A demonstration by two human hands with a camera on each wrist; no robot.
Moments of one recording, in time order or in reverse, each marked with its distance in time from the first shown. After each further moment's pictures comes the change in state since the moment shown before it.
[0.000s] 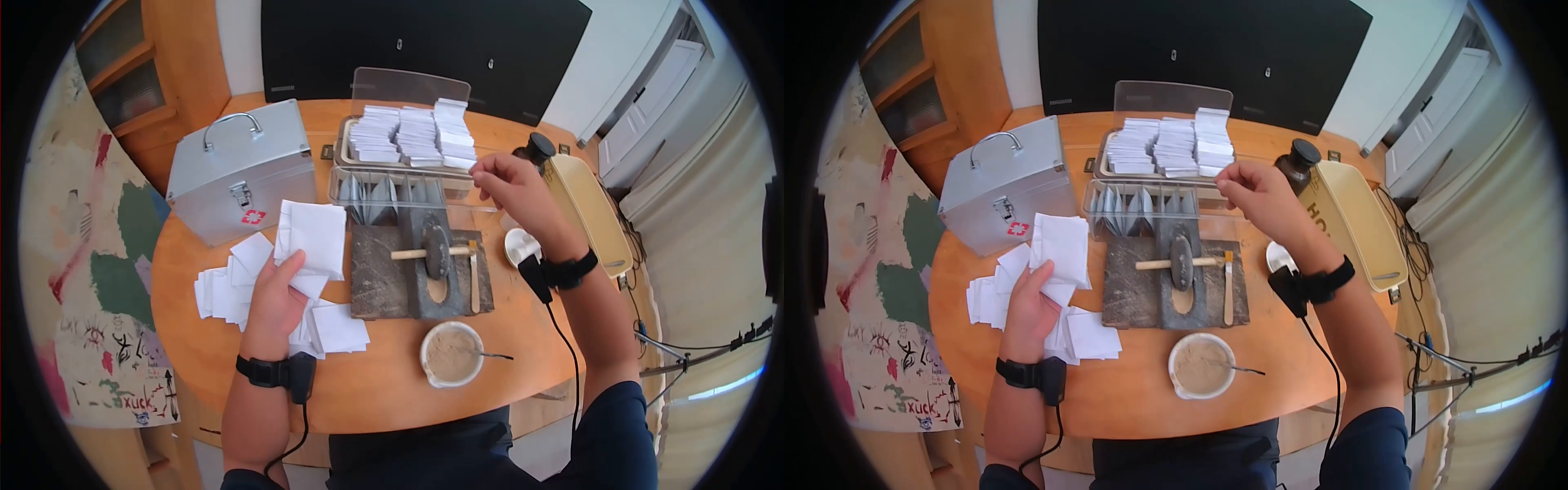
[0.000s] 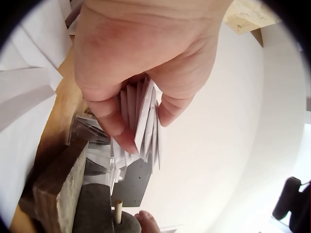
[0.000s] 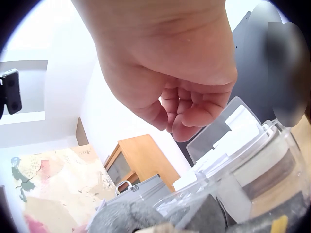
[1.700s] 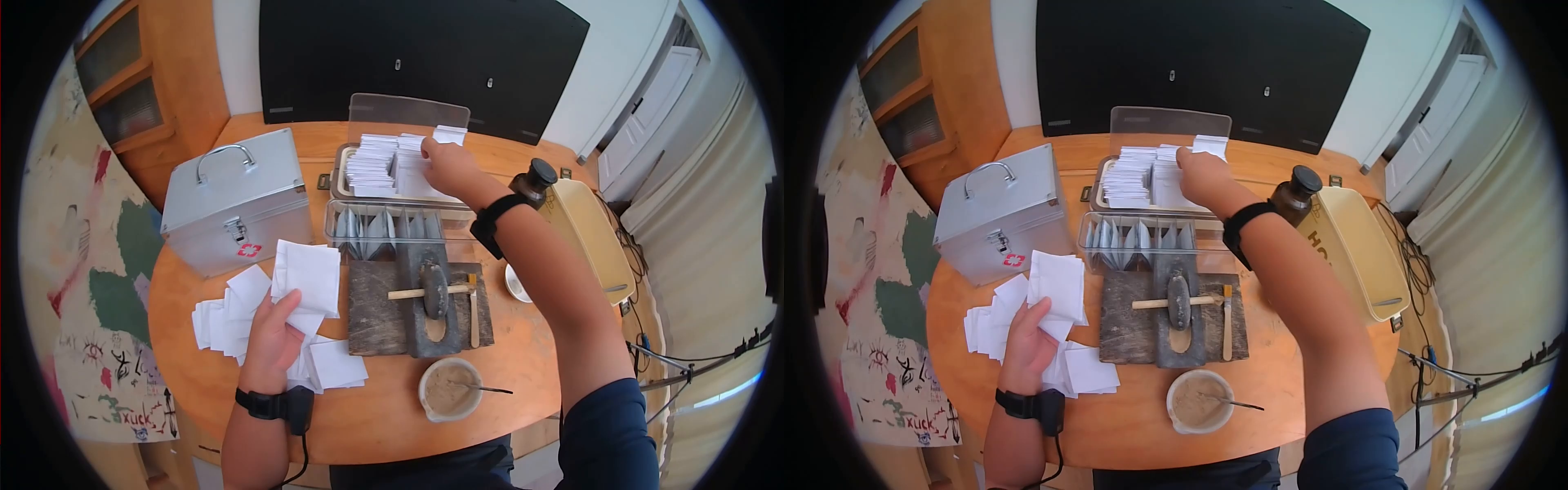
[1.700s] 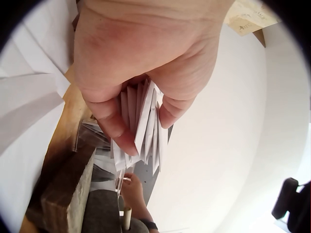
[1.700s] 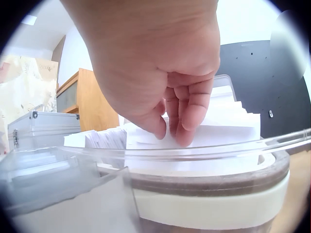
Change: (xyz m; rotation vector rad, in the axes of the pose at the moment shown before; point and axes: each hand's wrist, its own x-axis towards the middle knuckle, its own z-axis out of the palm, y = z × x) left_hand 0.002 -0.003 -0.007 -0.009 0.046 -0.004; right_hand 0.152 0.037 0.039 -0.977 0.041 -0.178
